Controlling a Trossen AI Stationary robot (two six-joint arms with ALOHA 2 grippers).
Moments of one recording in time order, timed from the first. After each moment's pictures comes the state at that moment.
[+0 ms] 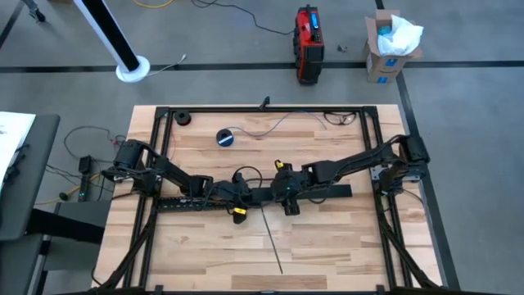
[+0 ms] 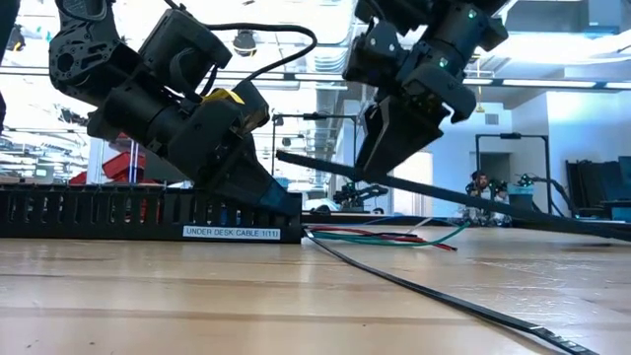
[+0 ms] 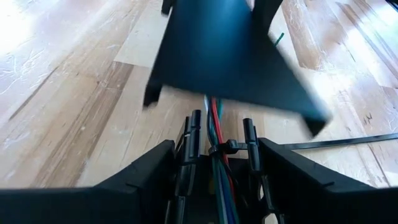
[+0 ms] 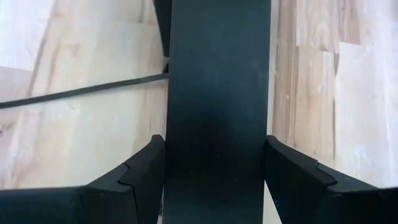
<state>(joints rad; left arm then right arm) -0.16 1.80 0.57 0.69 -0.17 -0.29 0.11 1.75 1.08 -0.30 0.08 -0.07</state>
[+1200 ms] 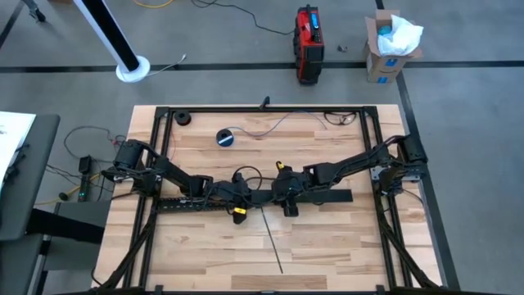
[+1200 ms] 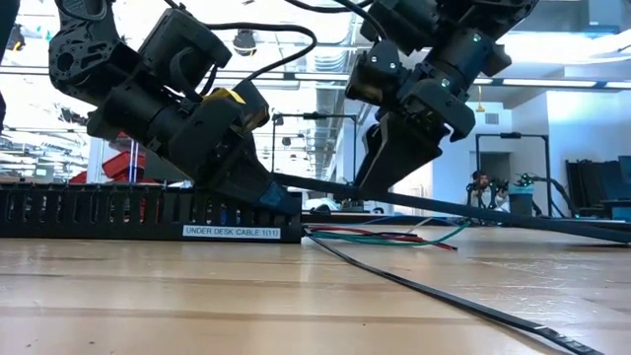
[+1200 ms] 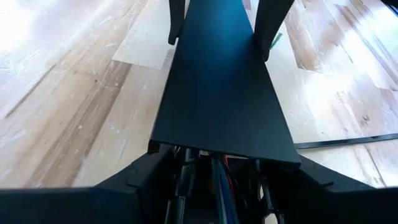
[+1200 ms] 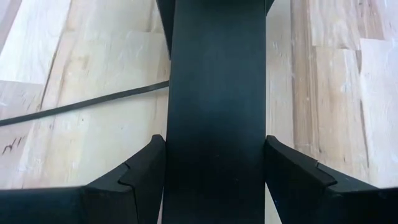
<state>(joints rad) -0.16 1.80 0.57 0.69 -0.17 -0.30 0.11 1.76 0.98 -0.13 0.02 -0.02</state>
